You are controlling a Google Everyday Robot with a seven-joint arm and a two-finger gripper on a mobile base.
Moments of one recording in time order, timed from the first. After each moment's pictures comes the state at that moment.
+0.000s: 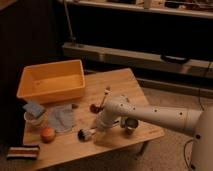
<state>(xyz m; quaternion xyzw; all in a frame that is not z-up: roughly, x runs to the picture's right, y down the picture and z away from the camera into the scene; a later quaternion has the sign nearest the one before) -0.062 0.234 0.811 -0.35 -0.26 0.00 0.90</state>
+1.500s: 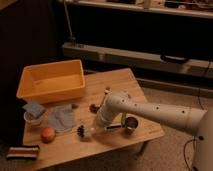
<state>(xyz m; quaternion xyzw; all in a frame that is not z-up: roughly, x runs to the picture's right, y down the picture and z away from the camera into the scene) -0.057 0.204 0.800 -0.35 -0.26 0.02 0.90</state>
